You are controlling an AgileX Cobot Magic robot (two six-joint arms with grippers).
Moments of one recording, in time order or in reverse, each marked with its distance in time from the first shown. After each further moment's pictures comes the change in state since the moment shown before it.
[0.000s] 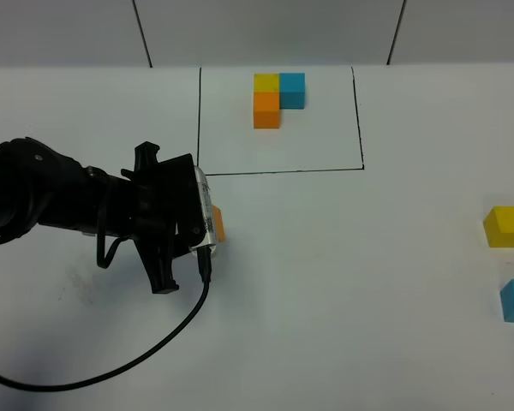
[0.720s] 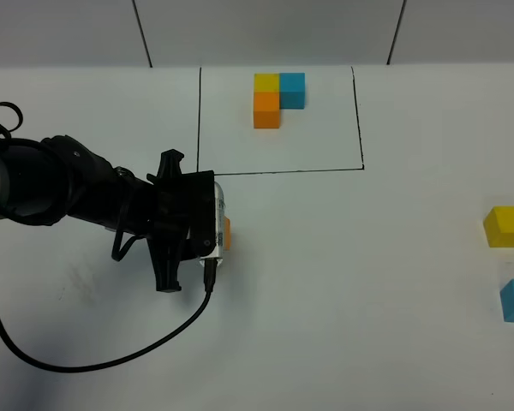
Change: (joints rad) left arm 0.000 0.148 -0.087 0.071 0.008 0.118; right arm 0.000 0.000 0.000 -0.001 0.000 0.000
